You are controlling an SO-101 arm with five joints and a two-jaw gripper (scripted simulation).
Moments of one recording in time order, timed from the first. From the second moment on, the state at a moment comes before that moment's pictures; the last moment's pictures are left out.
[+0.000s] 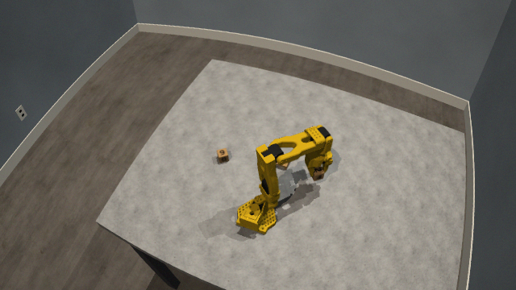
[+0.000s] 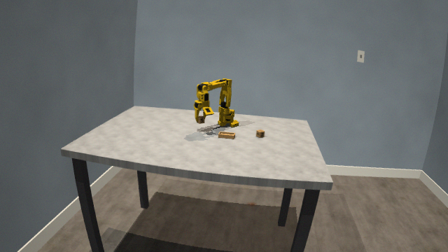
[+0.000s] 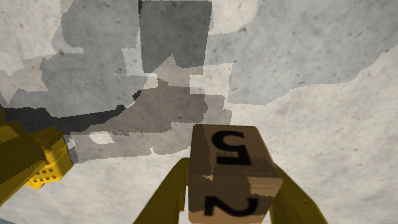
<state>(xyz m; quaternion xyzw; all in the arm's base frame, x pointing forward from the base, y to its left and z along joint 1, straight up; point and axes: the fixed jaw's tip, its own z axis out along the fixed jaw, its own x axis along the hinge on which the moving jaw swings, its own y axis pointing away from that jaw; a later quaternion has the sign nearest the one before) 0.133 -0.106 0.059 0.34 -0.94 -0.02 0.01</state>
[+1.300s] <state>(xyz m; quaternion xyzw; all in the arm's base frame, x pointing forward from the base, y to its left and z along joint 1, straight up) 0.168 0.032 0.061 0.70 -0.71 -0.01 0.01</state>
